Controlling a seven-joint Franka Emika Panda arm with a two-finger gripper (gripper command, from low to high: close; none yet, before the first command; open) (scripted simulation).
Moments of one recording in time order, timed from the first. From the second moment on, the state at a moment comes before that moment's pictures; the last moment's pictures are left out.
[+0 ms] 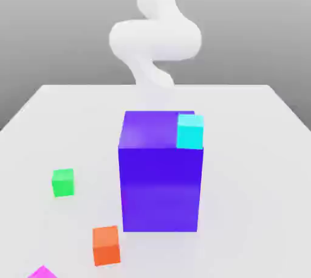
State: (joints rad) arm -0.02 -0.71 -0.01 -2.29 0.00 2.32 0.82
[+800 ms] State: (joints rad) arm -0.19 0.17 -0.10 -2.18 0.04 2.53 1.00
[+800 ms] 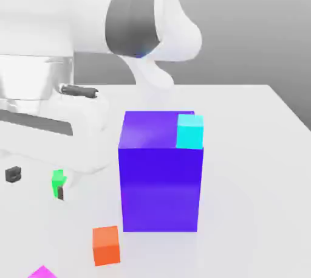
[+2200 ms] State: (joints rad) arm -0.43 -0.15 -0.33 -2.81 -0.10 2.67 1.95
